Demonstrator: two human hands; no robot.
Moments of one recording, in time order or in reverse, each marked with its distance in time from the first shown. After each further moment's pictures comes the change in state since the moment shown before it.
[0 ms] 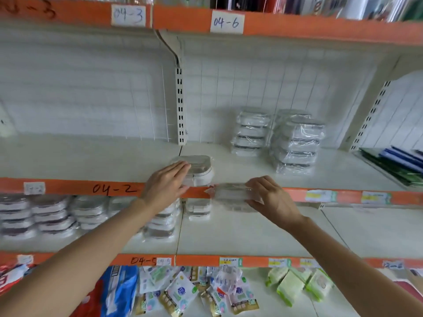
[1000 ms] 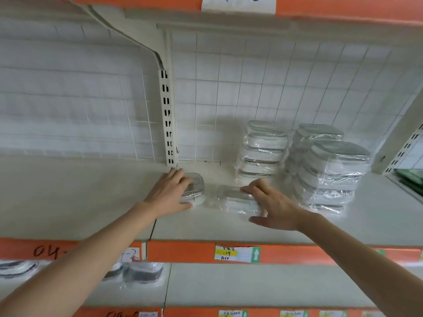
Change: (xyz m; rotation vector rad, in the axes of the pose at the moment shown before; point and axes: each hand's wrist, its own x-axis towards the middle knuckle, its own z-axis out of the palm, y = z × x) left_hand 0.130 -0.092 0.150 -0.112 -0.302 -0.101; right_hand 0.129 0.129 0.064 0.127 -0.479 -0.011
